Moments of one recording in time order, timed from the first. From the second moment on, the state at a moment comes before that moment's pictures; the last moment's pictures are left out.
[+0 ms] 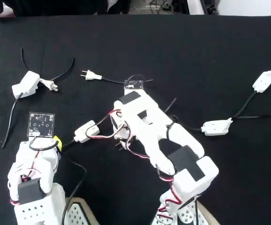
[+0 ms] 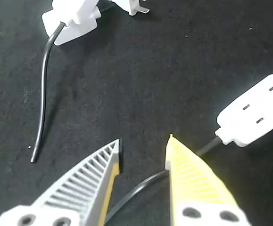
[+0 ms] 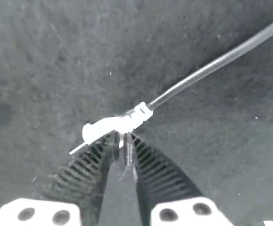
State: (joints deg) left arm -20.7 -104.4 87.8 68.6 -20.8; right arm -30.9 11.0 24.1 72.7 -32.2
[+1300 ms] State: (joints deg) left arm -20.7 -104.4 87.8 68.6 -20.8; right arm -27.3 11.7 19.2 68.7 -42.3
